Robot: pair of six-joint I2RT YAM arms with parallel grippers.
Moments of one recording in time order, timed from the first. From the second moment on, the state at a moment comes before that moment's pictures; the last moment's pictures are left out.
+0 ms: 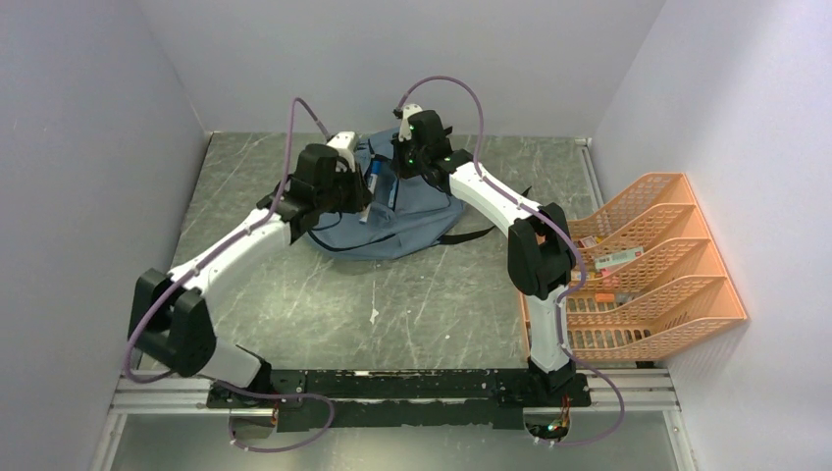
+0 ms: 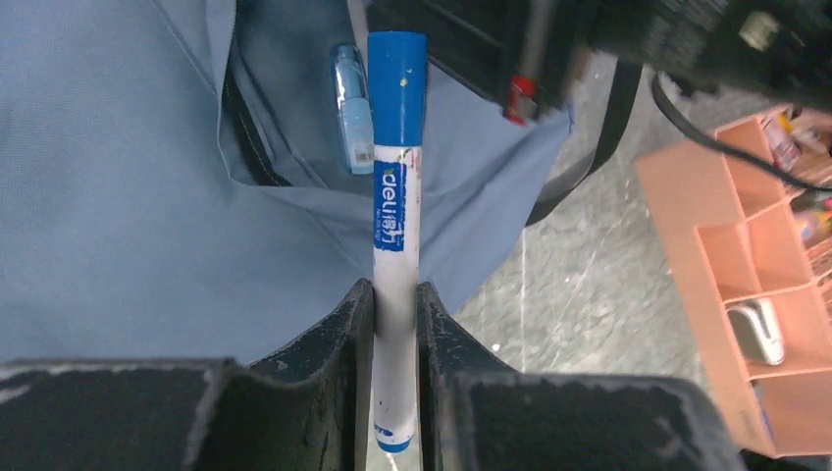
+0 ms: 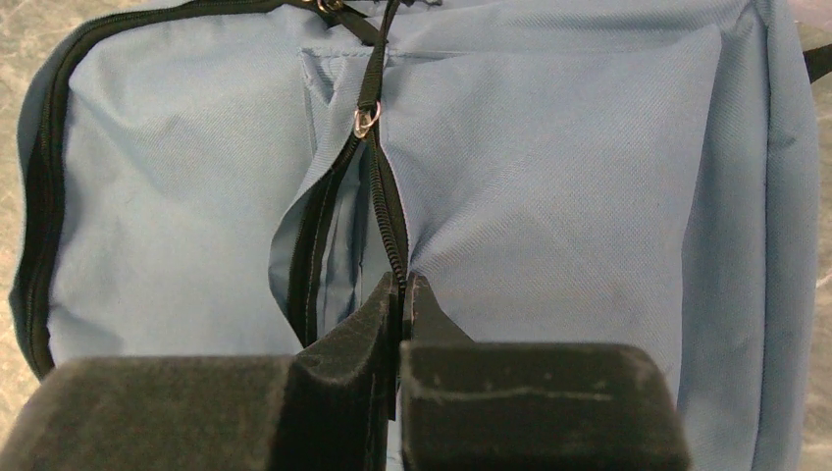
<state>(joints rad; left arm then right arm) -0.54 1.41 1.12 -0.21 0.03 -0.34 0.56 2.08 1.79 -0.25 -0.09 0.16</state>
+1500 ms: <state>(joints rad) -0.37 2.03 1.59 -0.24 0.27 -0.69 0.56 2.06 1.77 -0.25 -0.09 0.16</state>
